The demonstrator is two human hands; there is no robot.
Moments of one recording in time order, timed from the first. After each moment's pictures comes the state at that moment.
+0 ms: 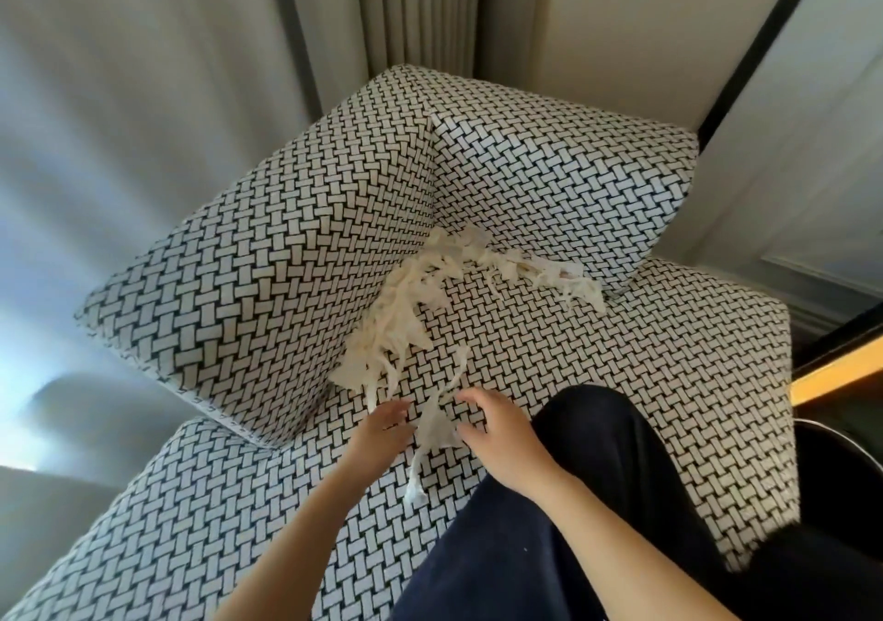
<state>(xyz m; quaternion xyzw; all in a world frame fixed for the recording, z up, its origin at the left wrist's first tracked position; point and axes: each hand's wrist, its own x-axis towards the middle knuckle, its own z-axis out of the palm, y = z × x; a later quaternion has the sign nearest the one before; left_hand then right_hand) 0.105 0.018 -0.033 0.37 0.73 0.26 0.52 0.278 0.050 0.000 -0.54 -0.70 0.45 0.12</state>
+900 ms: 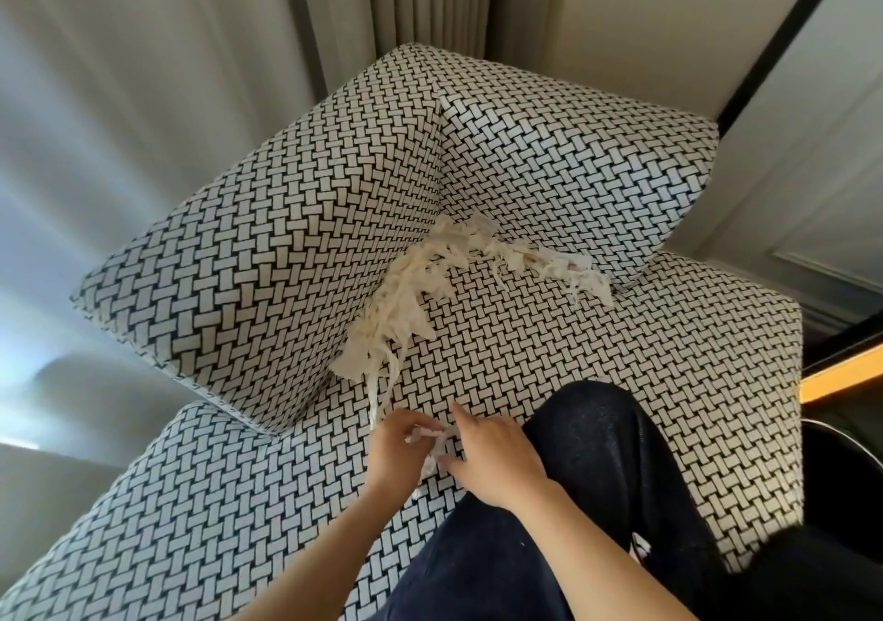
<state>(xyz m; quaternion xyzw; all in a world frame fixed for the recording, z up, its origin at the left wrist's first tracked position) 0.141 0.004 -0.047 0.41 0.75 0.35 0.38 0.269 0.040 -0.020 -0.48 -0.85 0.22 -0.09</state>
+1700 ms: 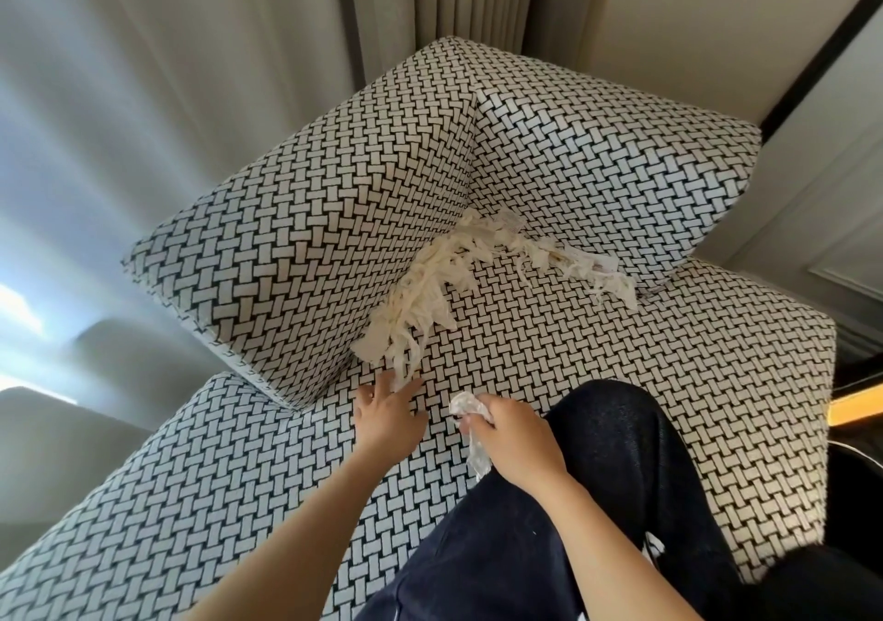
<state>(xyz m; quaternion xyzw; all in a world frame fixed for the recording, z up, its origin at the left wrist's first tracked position) 0.110 0.016 -0.048 0.48 0.82 0.06 0.31 0.273 0.040 -0.009 -0.54 -0.77 0.33 0.04</state>
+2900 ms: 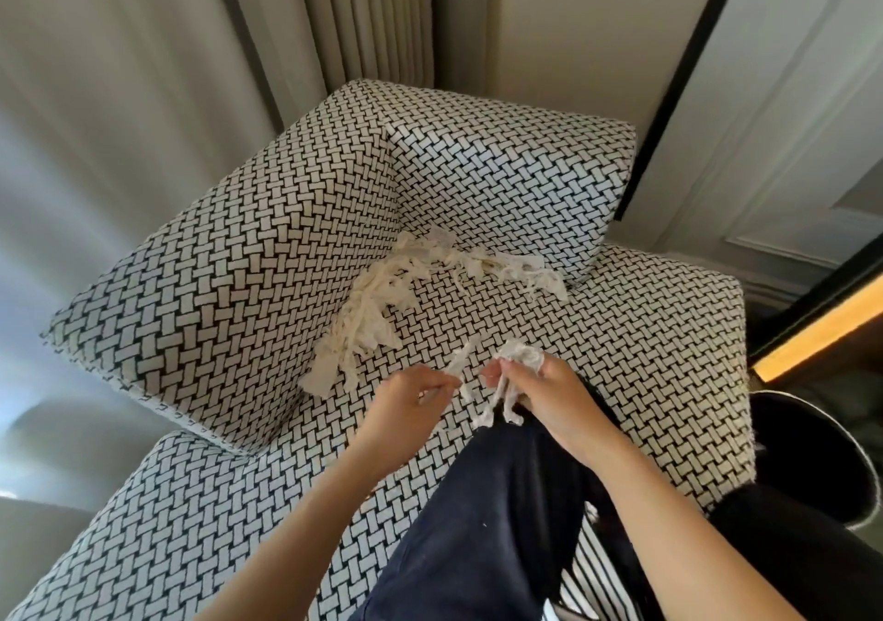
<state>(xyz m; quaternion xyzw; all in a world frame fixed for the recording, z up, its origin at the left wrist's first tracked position) 0.170 0.026 0.047 0.62 0.65 0.27 0.35 0.352 0.060 0.045 -0.51 -0.54 0.60 0.30</state>
